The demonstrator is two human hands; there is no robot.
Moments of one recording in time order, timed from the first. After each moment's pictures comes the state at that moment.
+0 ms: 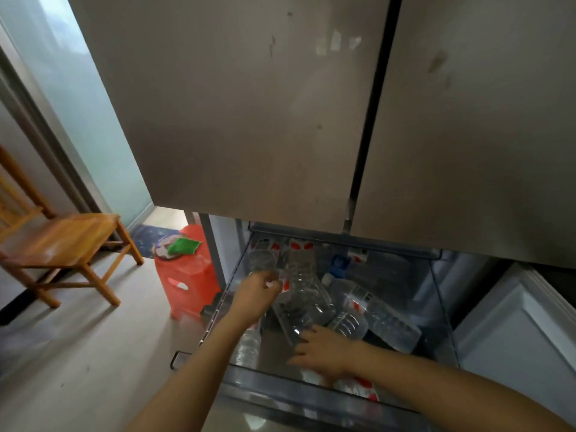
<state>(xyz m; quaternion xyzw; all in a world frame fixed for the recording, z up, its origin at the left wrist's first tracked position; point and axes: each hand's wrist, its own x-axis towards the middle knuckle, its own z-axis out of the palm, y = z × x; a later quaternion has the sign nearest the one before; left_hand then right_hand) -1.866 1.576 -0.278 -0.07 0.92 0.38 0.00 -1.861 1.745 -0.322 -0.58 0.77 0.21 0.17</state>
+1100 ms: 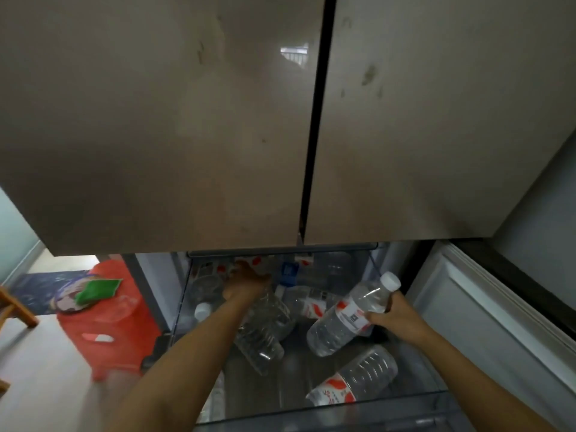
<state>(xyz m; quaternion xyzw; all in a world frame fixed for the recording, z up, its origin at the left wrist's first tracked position) -1.978 1.622 -0.314 -0.09 0.94 0.30 0.14 -1.852 1.896 -0.288 0.10 0.85 -0.52 0.04</state>
